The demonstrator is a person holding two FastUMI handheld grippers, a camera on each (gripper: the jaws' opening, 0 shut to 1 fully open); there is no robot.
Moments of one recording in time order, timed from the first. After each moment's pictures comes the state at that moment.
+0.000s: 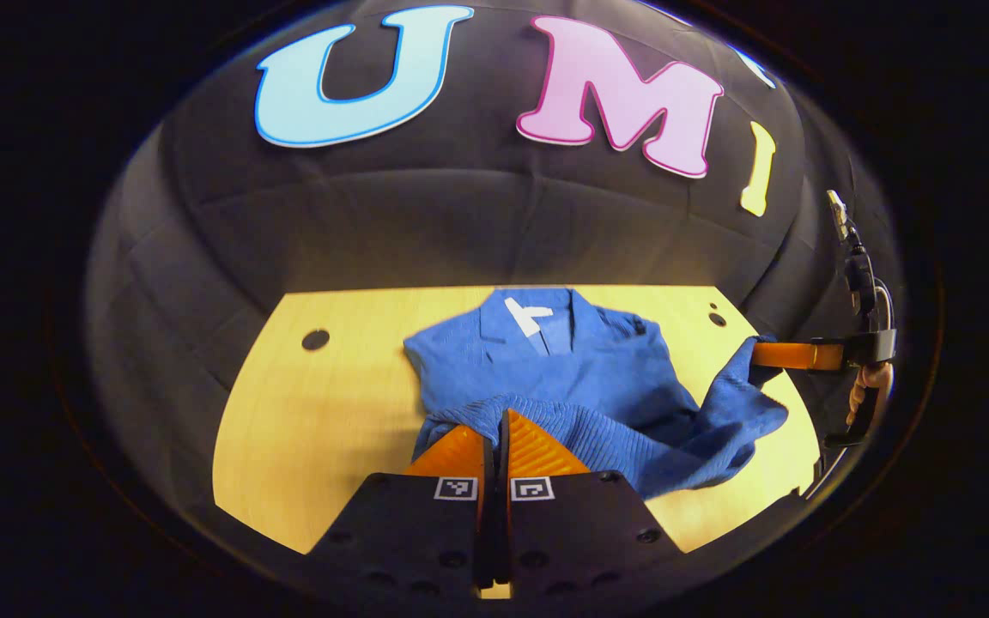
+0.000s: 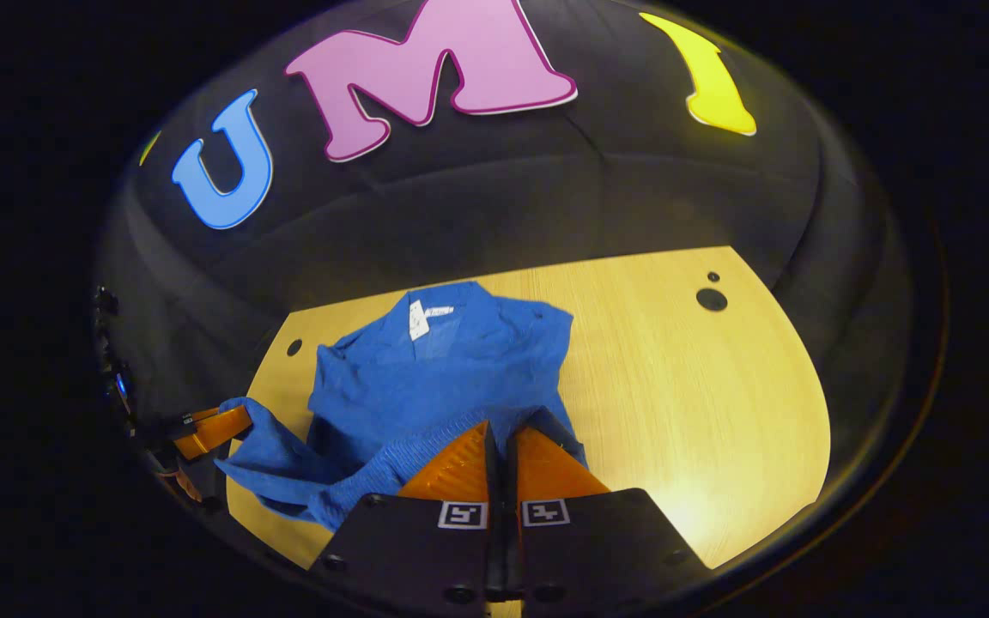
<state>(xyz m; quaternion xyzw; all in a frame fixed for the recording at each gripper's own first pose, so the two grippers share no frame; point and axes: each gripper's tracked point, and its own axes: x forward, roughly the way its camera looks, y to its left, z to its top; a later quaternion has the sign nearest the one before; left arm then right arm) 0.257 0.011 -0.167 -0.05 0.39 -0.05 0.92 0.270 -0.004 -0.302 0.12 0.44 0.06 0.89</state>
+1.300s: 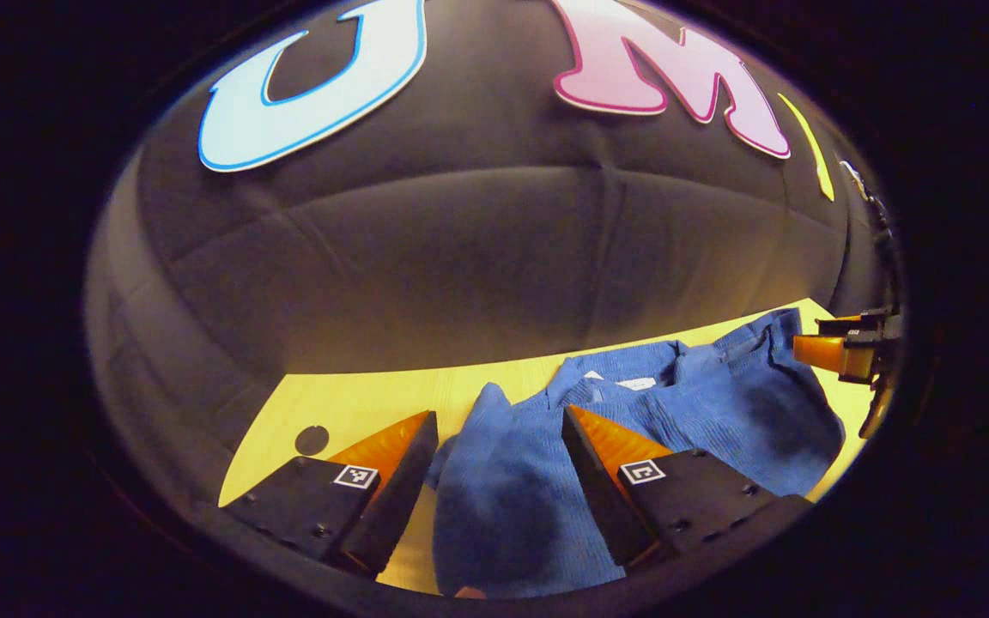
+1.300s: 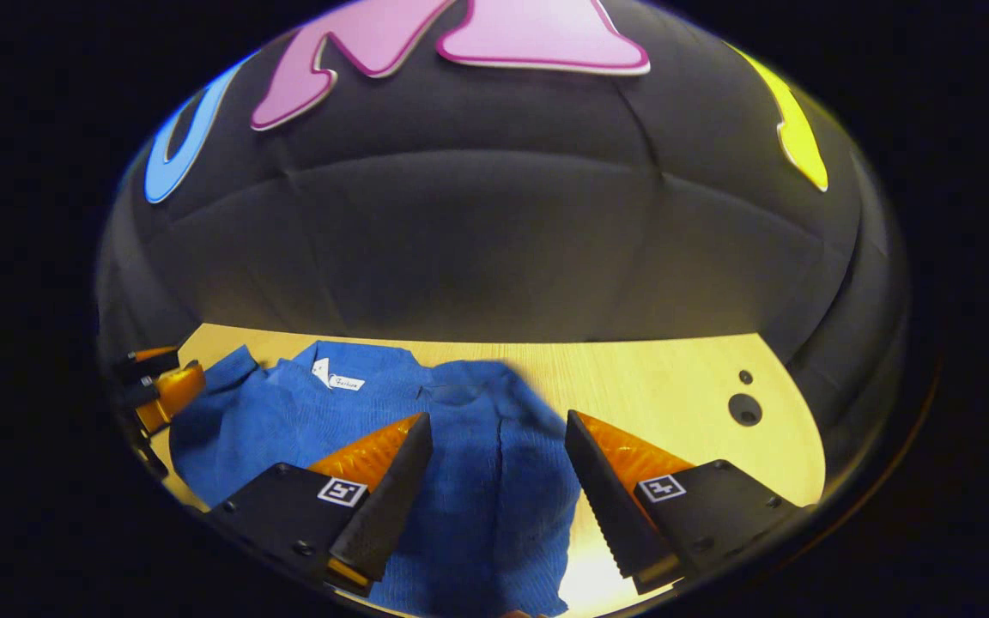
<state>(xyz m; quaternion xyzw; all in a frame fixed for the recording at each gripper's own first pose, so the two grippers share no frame) 0.410 0.036 -0.246 0.02 0.31 0.02 0.95 0.404 -0.005 -0.404 0.01 0.35 0.04 0.94</state>
